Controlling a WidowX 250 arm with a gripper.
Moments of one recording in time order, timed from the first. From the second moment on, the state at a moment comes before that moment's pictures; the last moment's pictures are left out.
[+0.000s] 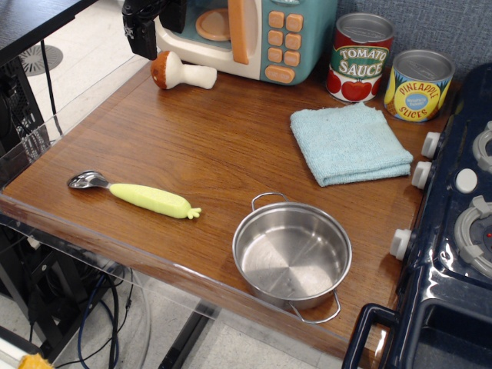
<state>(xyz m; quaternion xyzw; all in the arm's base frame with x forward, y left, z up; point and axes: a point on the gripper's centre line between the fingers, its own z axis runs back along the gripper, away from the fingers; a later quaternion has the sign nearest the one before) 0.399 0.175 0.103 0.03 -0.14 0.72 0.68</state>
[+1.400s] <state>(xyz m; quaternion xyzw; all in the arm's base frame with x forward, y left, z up) 0.304 0.054 0.091 -0.01 -0.13 0.55 0.82</state>
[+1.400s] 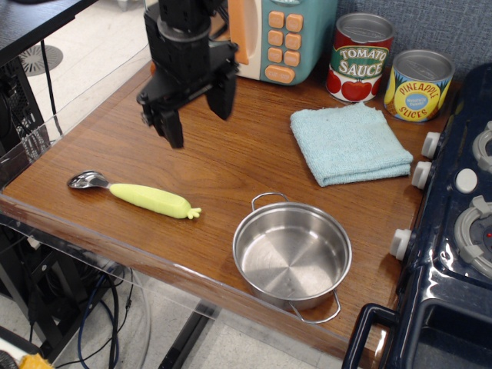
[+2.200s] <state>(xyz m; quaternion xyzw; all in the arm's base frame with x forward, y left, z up) 0.270 -0.008 0.038 -0.02 -0.08 0.37 0.92</state>
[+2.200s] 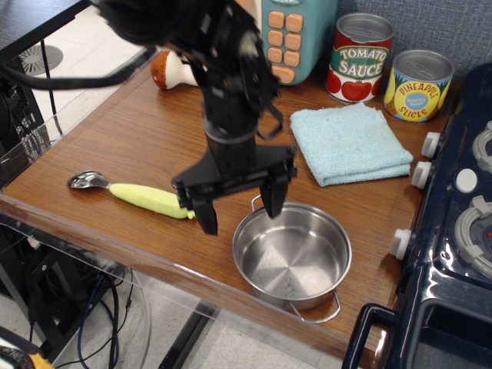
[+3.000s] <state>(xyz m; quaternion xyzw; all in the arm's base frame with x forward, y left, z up) 0.260 -0.028 0.021 -0.04 -0.06 0.29 0.96</state>
